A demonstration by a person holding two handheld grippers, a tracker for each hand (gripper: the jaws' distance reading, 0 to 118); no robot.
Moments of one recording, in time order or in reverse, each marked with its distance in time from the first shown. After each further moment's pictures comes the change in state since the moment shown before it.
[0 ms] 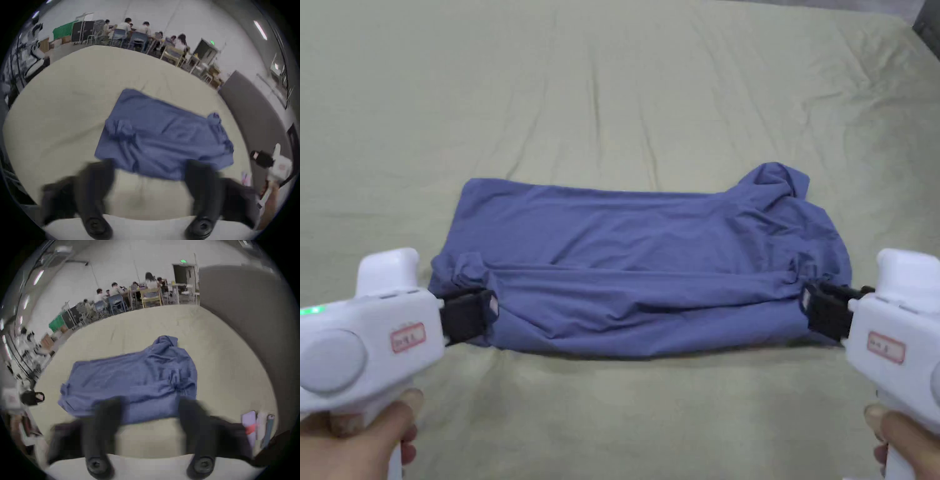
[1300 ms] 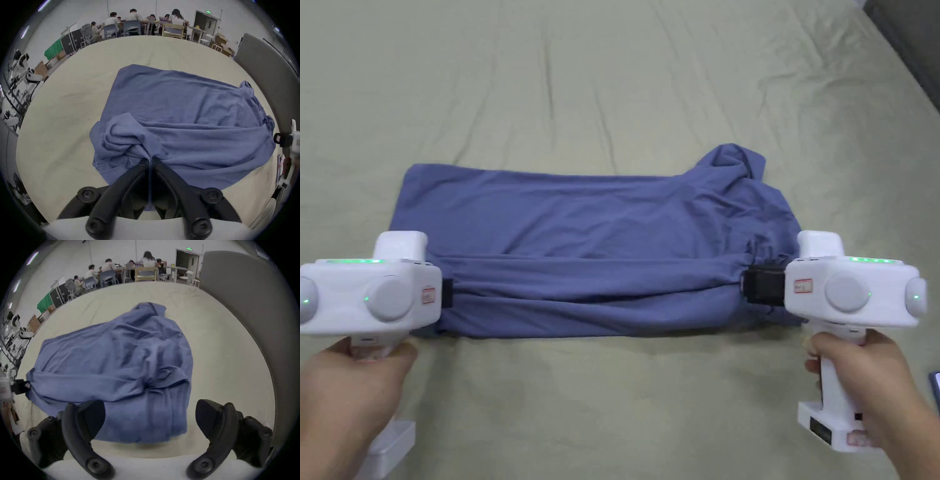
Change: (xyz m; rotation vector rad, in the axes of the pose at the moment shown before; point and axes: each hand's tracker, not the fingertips) left arm -0.003 0.040 -0.135 -0.121 0.157 -0.174; right arm 0.059 0.023 -0.172 -0.288 0.025 0.059
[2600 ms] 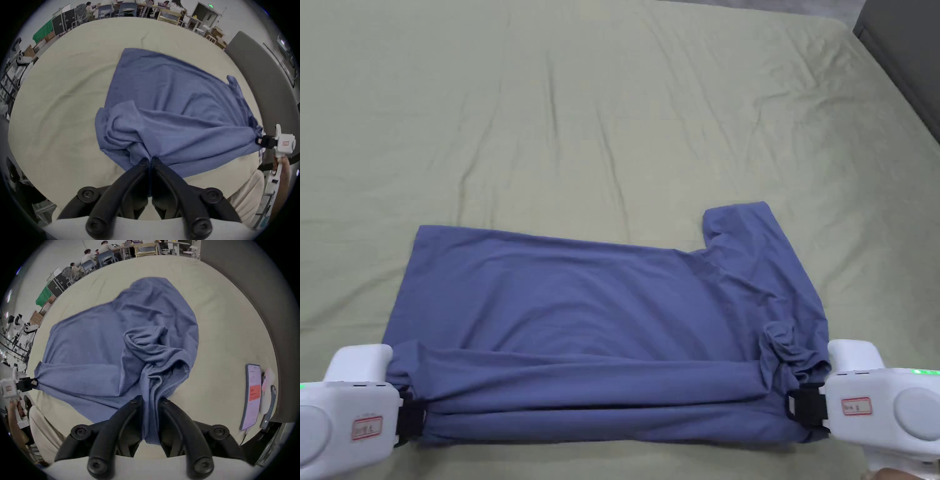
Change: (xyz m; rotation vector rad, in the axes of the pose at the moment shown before) left arm -0.023 -0.102 0.089 -0.213 -0.146 0.022; right arm 0.009 -0.116 0.082 -0.197 0.089 -0.038
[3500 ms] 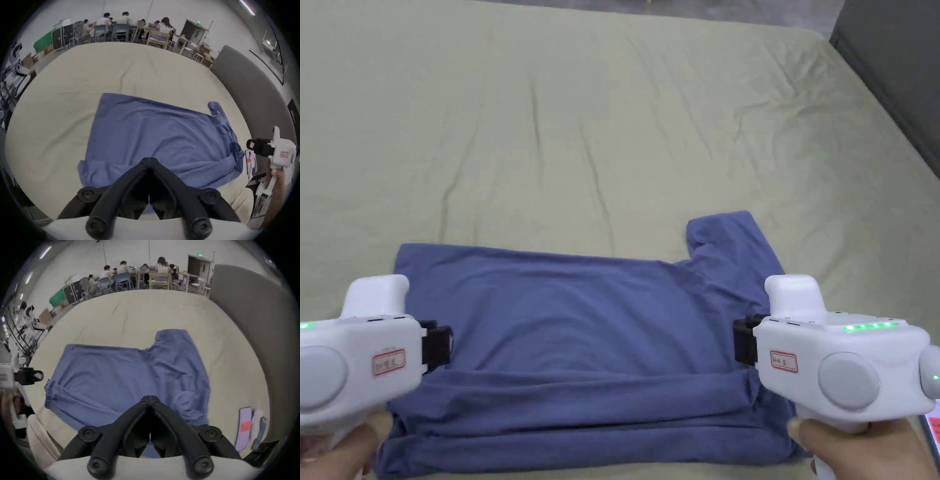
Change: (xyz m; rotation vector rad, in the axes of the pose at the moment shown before) left arm 0.043 0.076 0.013 0.220 -0.133 -0.001; right arm -0.089 0.044 0.043 0.291 0.021 0.125
